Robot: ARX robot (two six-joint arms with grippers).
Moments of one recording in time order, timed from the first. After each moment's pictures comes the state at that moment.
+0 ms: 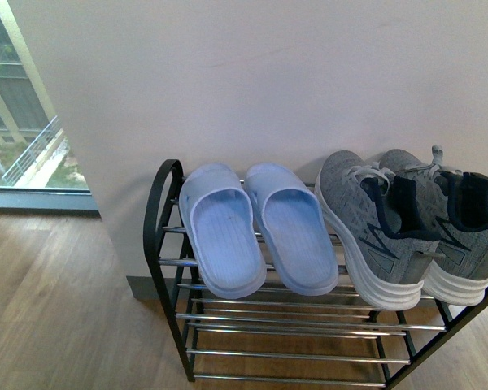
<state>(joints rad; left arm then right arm) 0.00 0.27 0.01 0.27 0.00 -0.01 0.00 0.00 0.02 0.00 0.00 -0.01</state>
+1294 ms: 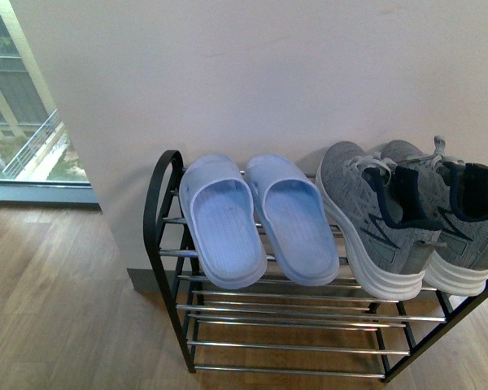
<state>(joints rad) 0.00 0.02 0.01 0.00 0.00 -0.01 0.00 0.00 0.02 0.00 0.00 -0.01</state>
